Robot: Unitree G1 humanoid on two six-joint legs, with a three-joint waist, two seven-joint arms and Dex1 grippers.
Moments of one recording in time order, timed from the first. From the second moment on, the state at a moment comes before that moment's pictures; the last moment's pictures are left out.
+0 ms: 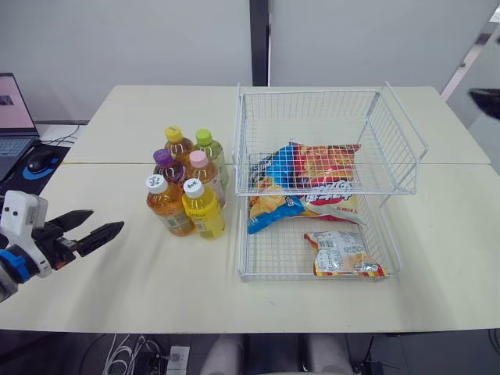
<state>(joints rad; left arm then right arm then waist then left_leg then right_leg) 0.14 0.89 0.69 -0.15 -0.65 0.68 -0.90 -0.63 -1.19 -0.45 -0.17 0.91 0.65 1.09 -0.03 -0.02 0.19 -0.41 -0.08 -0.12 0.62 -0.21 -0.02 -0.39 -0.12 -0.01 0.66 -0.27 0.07</state>
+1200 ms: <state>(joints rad) -0.14 0.72 0.52 -0.65 -0.87 0.93 -0.20 -0.74 -0.94 -0.10 -0.33 0.93 0.77 1.21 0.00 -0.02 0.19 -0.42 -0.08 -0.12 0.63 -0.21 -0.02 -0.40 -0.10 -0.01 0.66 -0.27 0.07</state>
